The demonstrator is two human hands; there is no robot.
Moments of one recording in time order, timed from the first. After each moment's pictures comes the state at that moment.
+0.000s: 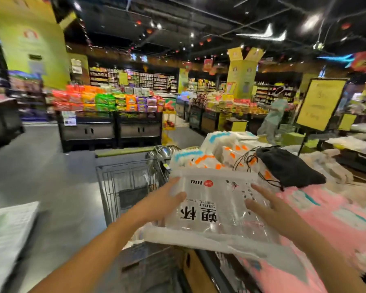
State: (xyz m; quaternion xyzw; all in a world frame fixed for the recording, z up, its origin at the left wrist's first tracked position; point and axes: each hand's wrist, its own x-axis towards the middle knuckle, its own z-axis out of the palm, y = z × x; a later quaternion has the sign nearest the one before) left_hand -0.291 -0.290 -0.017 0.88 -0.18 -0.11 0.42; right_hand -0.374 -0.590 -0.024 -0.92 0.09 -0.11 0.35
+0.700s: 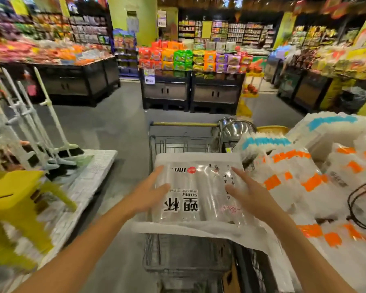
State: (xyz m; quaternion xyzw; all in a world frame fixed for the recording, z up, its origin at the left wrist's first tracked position) left_hand -0.053 -0.218 -0.131 0.87 0.09 -0.04 0.48; right_hand 0.023 -0.511 -0.129 -0.92 -0.13 0.06 0.36
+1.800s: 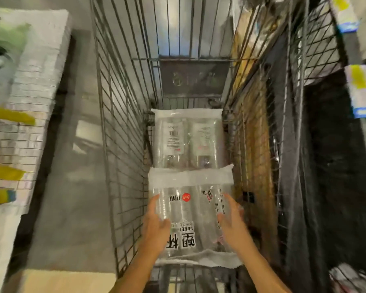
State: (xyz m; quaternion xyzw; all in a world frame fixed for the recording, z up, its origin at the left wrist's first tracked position) left_hand 0.063 -0.216 -0.584 0.72 0.39 -0.21 0.53; right_hand 0.118 -0.439 -0.615 -0.83 0.10 0.34 0.43
